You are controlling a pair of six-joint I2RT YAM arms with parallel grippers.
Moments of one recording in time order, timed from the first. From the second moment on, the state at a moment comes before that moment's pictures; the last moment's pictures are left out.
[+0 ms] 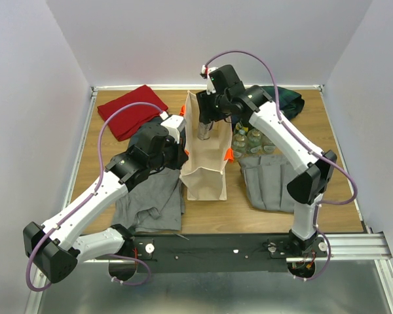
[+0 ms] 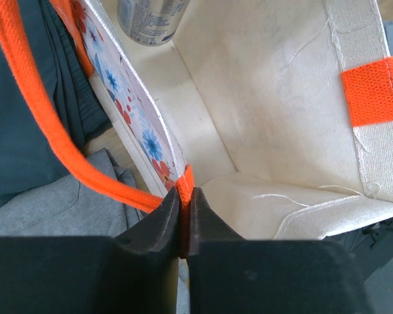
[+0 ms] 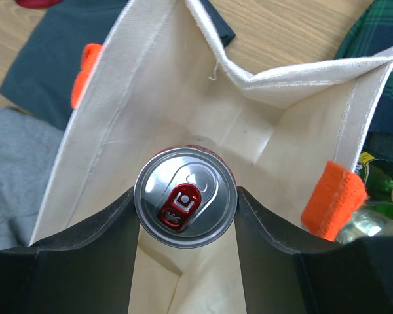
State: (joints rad) left arm -0.68 1.08 1.03 -0.51 0.06 -0.33; right arm 0.69 1.93 2.10 -0.92 0.06 0.18
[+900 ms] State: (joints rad) left arm -0.68 1.02 1.03 -0.51 0.06 -0.36; right arm 0.69 1.77 2.13 -0.98 0.03 0.17
